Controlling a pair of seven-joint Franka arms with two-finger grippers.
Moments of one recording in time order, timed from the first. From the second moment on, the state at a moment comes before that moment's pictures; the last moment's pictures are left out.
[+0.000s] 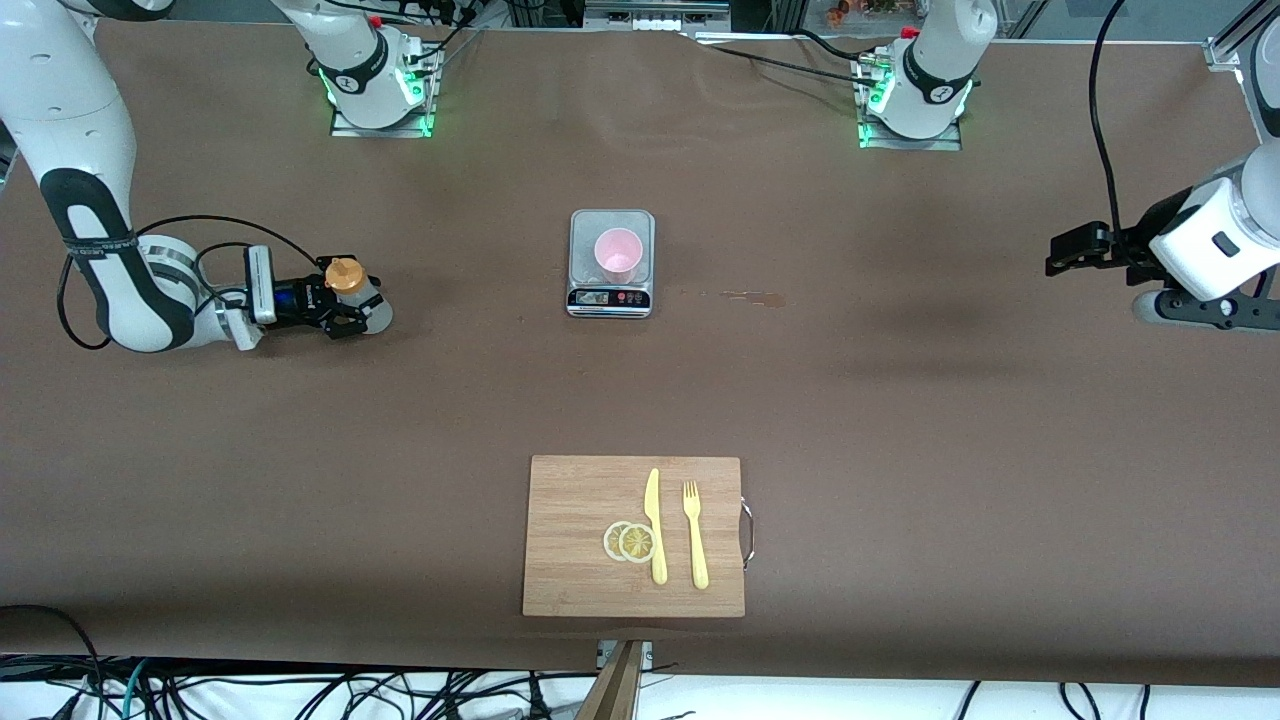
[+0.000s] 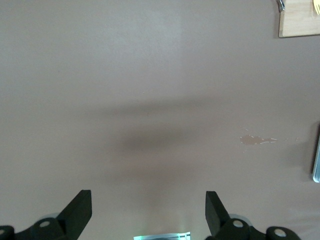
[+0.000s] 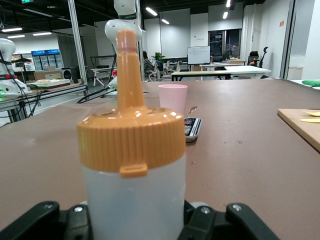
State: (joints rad) left arm -0.15 0.12 0.15 -1.55 -0.06 1.48 0.07; right arm -0.29 0.69 -0.01 -2.00 0.98 1.51 -2.72
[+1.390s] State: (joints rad) left arm -0.08 0.13 0.06 -1.56 -0.06 1.47 0.07; right arm 0.29 0.11 -0.02 -1.99 0.46 1.82 -1.34
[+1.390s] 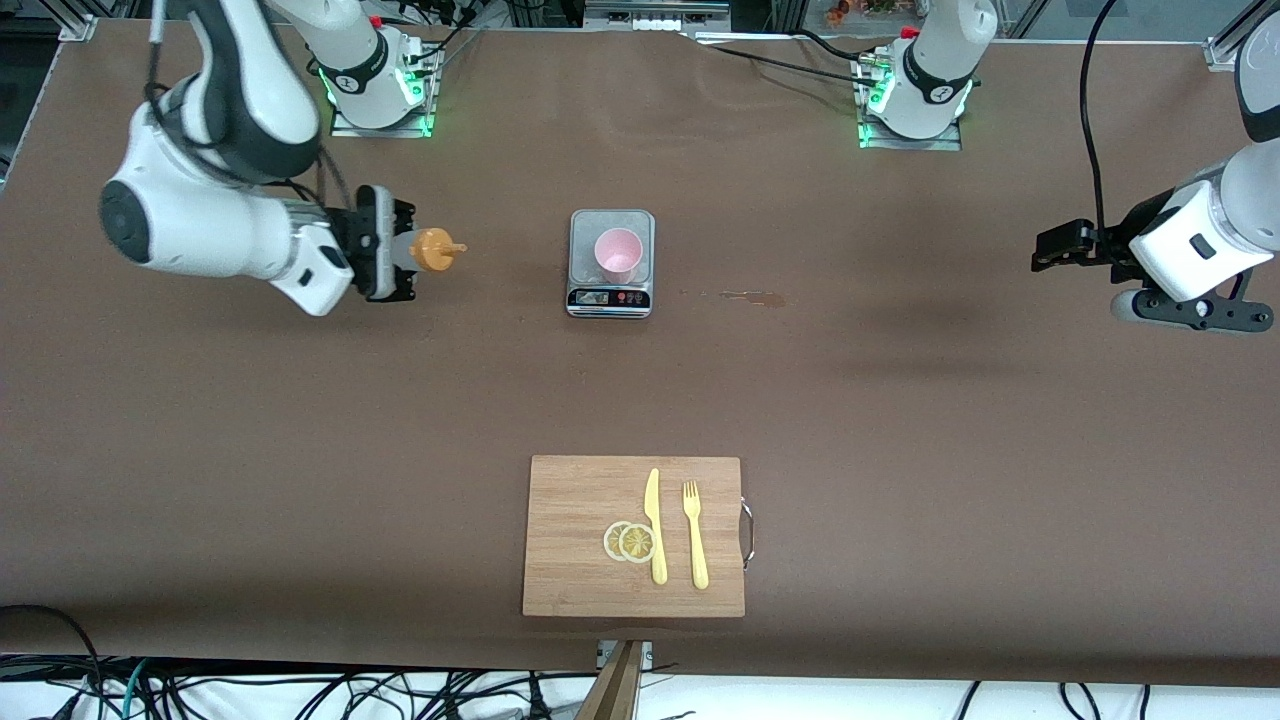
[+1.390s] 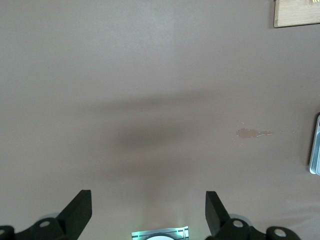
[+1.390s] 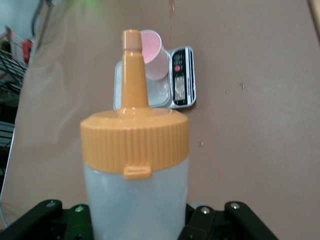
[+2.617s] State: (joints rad) left arm -0.07 0.13 0.06 -1.56 -0.06 1.47 0.07; right arm 0.68 0.22 0.09 -2.00 -0.03 1.93 -0.45
